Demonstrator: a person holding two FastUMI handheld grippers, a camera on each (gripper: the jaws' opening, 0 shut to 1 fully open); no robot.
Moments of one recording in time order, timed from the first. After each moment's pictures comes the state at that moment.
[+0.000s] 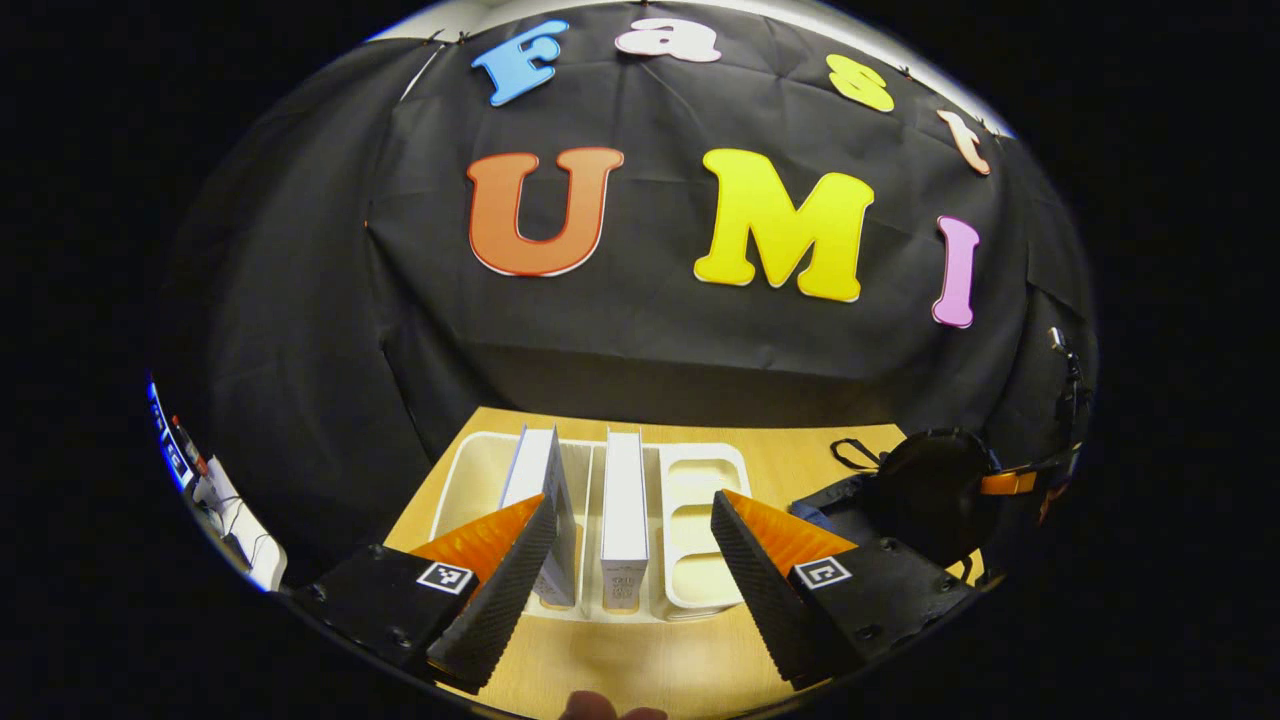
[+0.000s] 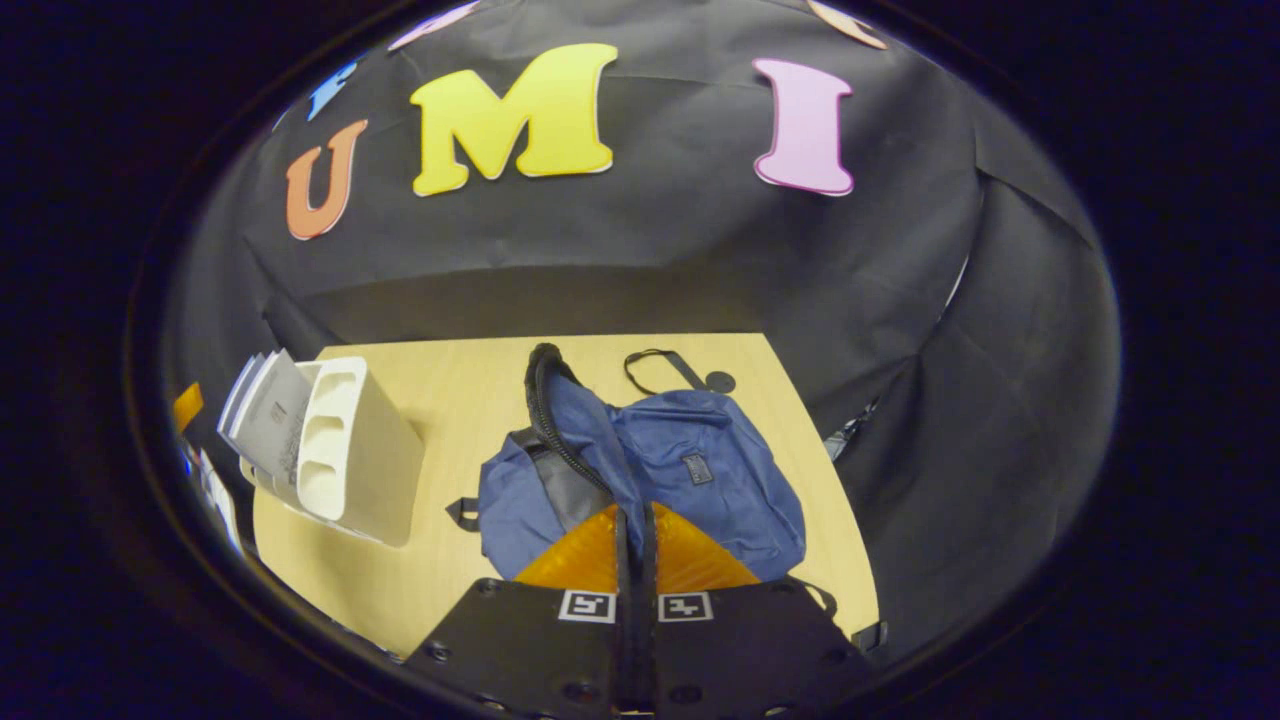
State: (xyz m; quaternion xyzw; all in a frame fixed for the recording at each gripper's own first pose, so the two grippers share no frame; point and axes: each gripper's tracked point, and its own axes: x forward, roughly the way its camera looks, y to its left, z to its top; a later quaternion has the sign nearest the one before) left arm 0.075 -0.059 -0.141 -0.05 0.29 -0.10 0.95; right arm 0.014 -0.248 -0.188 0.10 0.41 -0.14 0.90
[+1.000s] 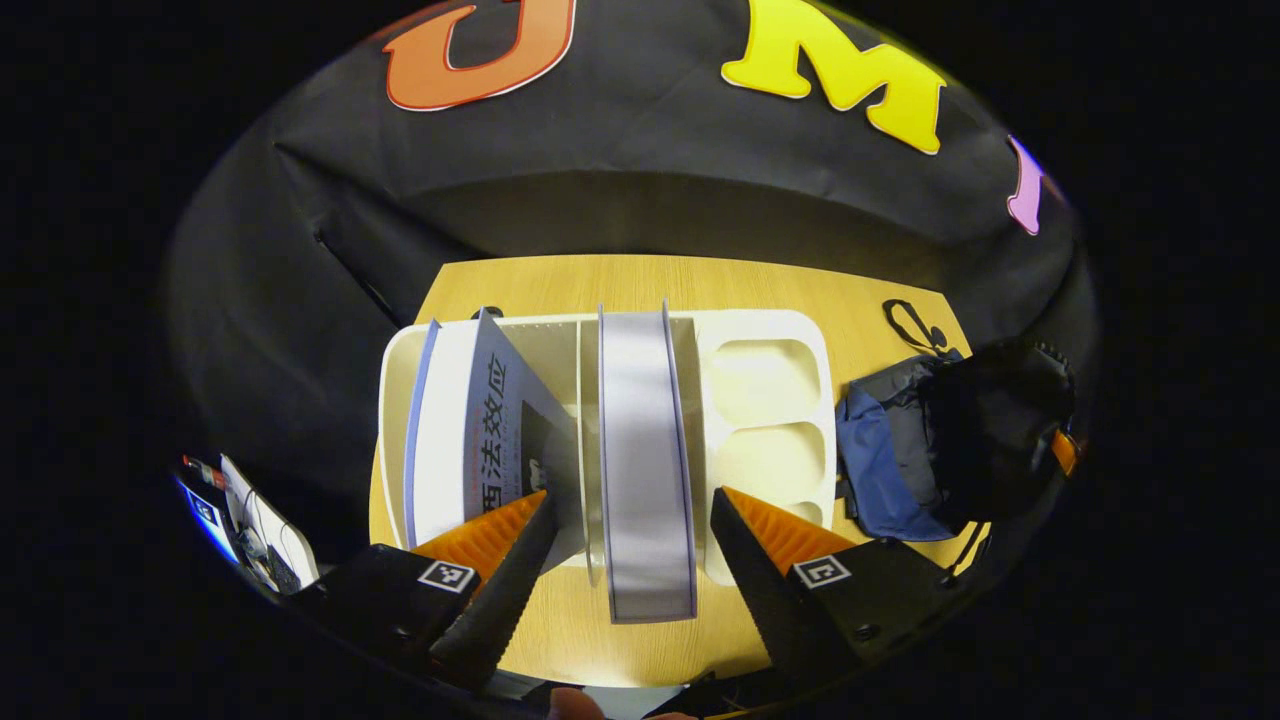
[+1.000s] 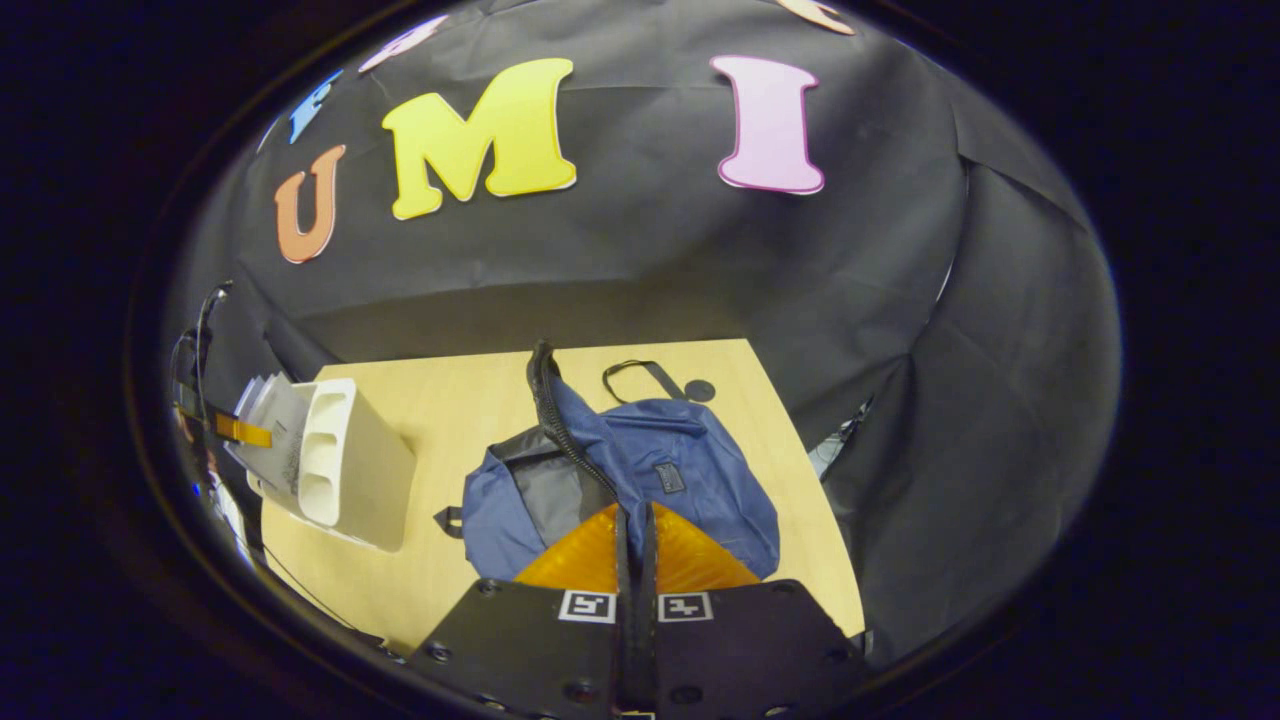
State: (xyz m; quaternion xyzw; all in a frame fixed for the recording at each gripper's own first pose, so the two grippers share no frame) left arm 0.115 -0.073 -0.256 0.00 0.55 -0.11 0.83; right arm 0.007 -0.283 -0.178 0.10 0.40 -0.14 0.90
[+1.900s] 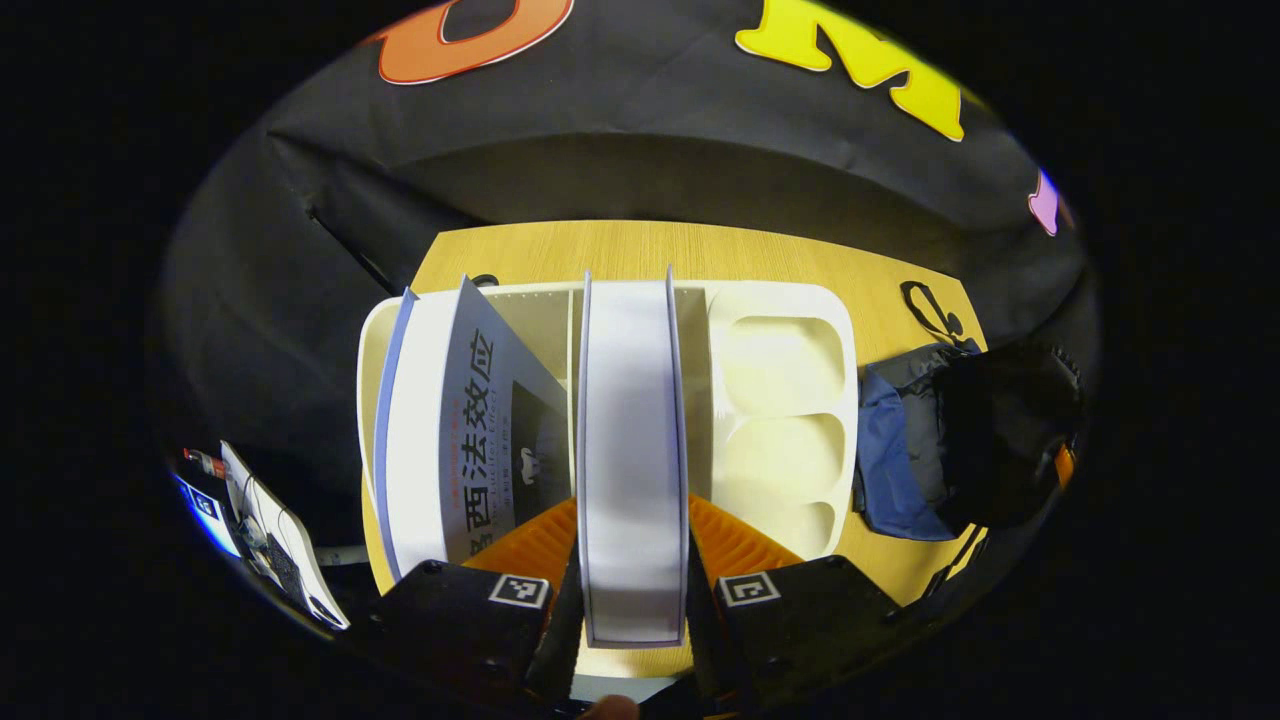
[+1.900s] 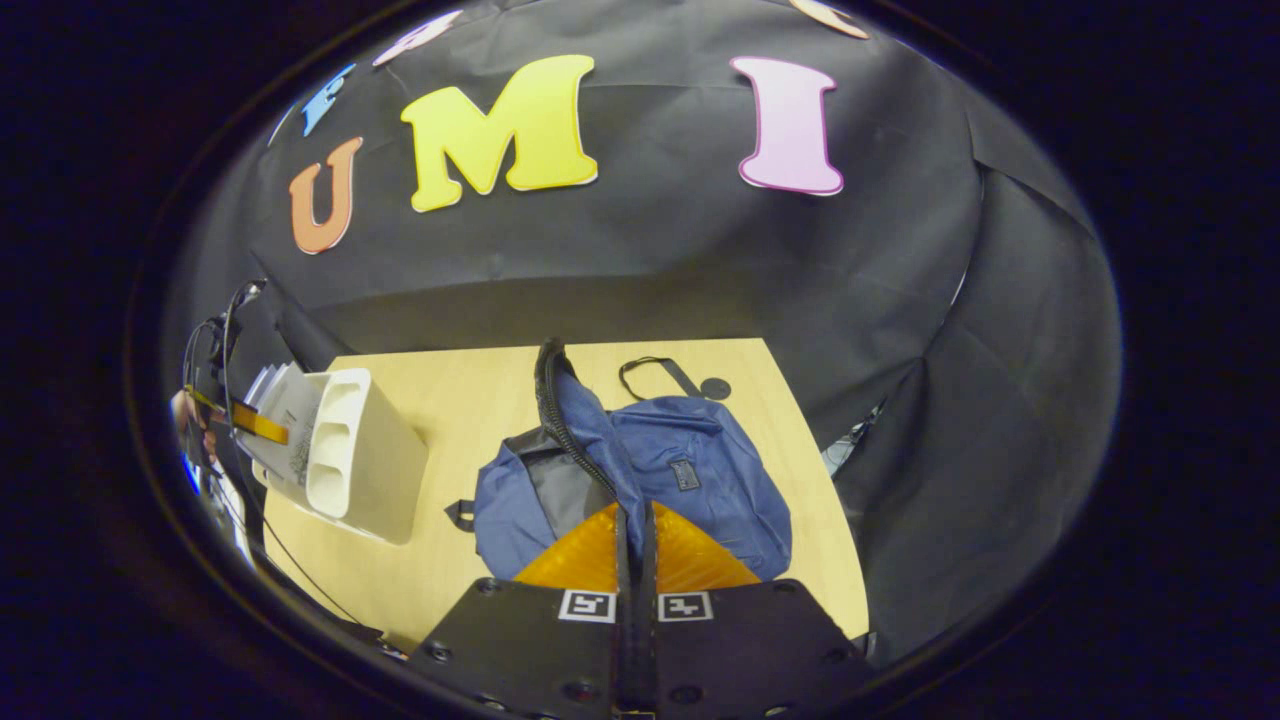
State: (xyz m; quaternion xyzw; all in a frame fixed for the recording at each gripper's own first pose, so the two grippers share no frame) left arm 0.111 -0.074 -0.270 0.01 0.59 -0.09 0.80; right arm 0.006 -0.266 -0.179 0.10 0.40 -0.12 0.90
